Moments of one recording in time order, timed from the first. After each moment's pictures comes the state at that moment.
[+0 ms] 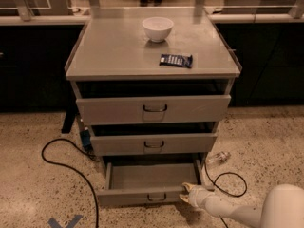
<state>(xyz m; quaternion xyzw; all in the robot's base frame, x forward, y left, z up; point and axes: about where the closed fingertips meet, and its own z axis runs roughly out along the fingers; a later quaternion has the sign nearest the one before) 0.572 -0.189 0.169 -0.59 0.71 -0.03 0.37</state>
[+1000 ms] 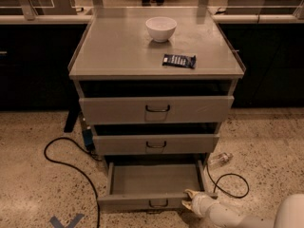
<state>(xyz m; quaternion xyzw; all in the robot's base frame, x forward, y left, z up) 0.540 -0.191 0.174 -0.59 0.71 -0.03 0.38</state>
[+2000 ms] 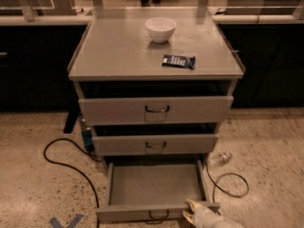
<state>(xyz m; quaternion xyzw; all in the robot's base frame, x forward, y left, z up) 0.486 -0.190 0.168 -0.59 0.70 -0.02 0.40</state>
